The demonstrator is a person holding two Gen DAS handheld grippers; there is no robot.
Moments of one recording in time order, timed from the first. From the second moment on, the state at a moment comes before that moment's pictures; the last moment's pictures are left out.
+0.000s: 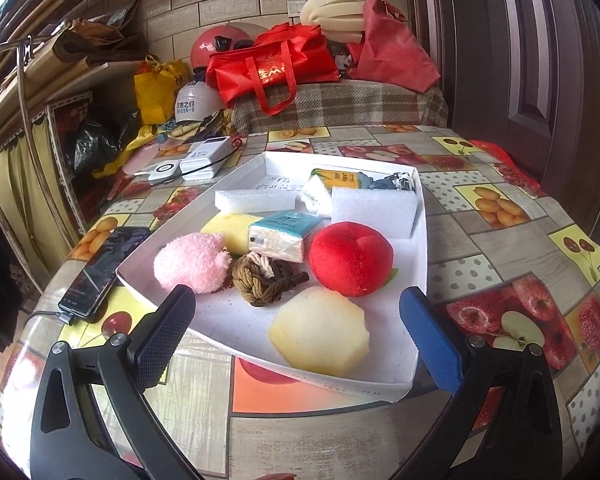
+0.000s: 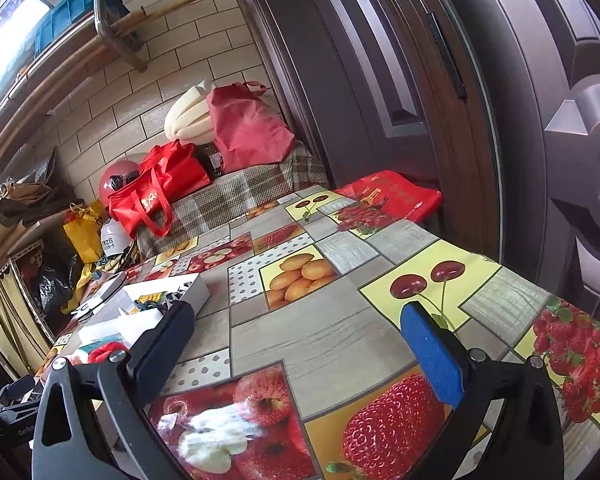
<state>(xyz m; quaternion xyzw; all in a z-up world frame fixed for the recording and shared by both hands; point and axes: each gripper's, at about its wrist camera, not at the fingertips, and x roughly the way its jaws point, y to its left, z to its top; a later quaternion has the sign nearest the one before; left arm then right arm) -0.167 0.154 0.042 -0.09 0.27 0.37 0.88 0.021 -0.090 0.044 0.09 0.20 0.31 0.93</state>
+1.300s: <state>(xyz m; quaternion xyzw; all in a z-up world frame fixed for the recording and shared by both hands) -0.177 0.154 0.058 -0.09 0.26 0.37 0.89 0.022 -0.090 0.044 0.08 0.20 0.31 0.93</state>
